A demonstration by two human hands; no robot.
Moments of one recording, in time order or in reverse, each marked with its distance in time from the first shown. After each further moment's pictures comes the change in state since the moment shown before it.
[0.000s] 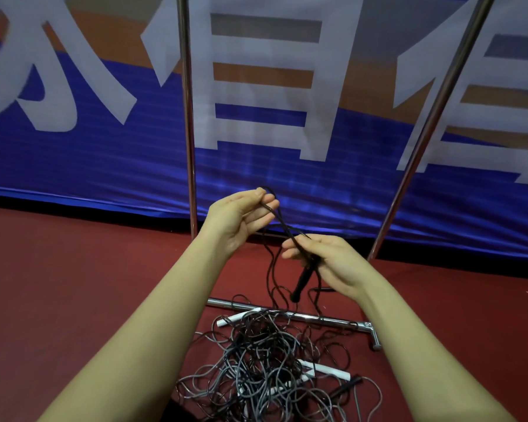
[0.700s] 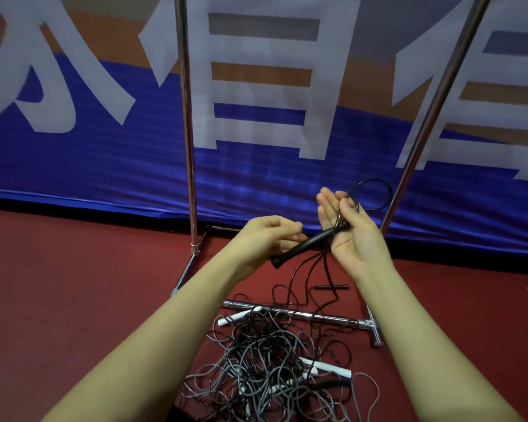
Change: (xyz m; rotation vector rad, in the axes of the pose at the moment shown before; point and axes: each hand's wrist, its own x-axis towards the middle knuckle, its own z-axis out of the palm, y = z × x) left_hand -0.015 -0.031 0.012 0.428 -0.278 -0.124; right_hand 0.000 -0.028 -0.002 0.740 0.279 -0.289
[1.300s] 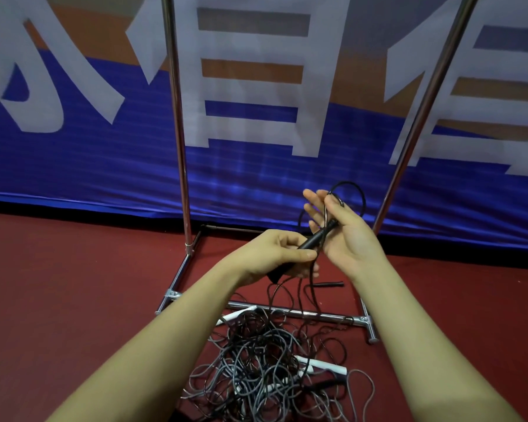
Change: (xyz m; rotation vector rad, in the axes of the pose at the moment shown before) left_hand 0.004 -0.014 0.014 0.149 -0.296 -0.018; right_hand 0.006 -0.002 -0.007 -0.274 -0.066 0.085
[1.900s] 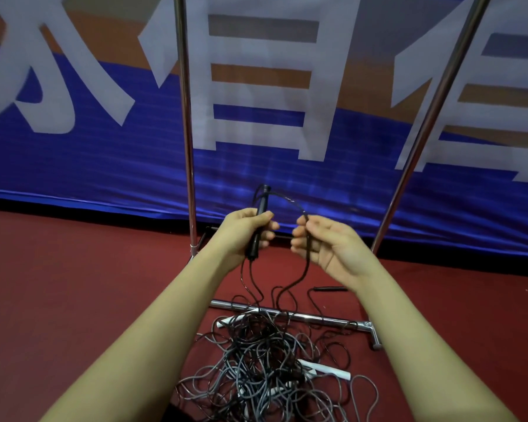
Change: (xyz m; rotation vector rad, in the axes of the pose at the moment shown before) left_hand -0.005 0.015 -0.037 -0.308 0.498 0.040; right_hand -0.011 0.010 0.006 -0.175 -0.212 0.142
